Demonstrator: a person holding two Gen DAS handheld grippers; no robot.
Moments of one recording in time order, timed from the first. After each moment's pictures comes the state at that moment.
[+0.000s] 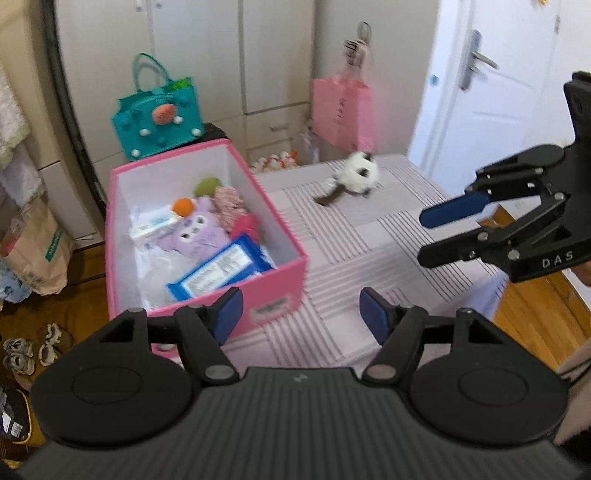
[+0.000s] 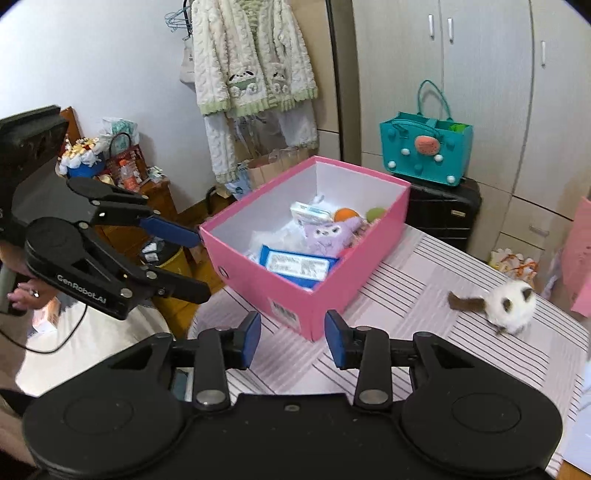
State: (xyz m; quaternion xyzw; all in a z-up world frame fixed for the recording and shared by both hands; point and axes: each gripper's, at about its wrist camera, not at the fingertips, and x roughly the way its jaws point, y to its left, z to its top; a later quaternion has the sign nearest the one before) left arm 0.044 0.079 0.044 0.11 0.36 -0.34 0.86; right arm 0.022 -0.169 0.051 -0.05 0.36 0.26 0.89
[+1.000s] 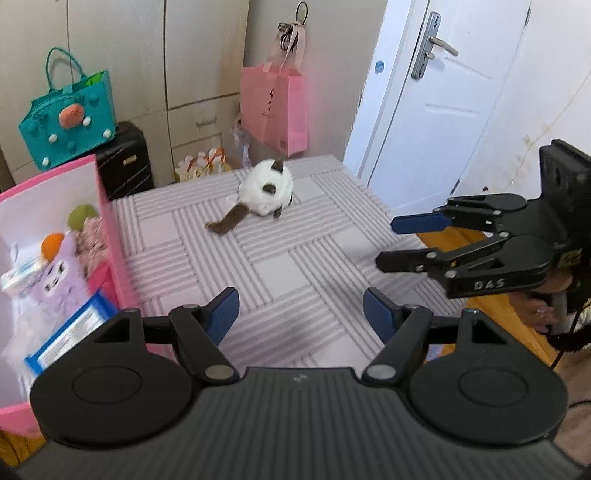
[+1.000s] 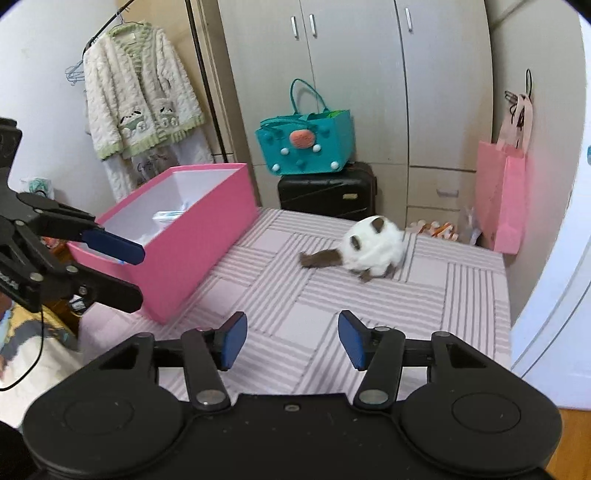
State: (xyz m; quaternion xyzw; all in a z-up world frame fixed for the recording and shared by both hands) left arm 0.085 -0.067 0.010 0.09 0.38 -0.41 0.83; right arm 0.036 -0.324 -0.027 0.02 0.32 0.13 0.94
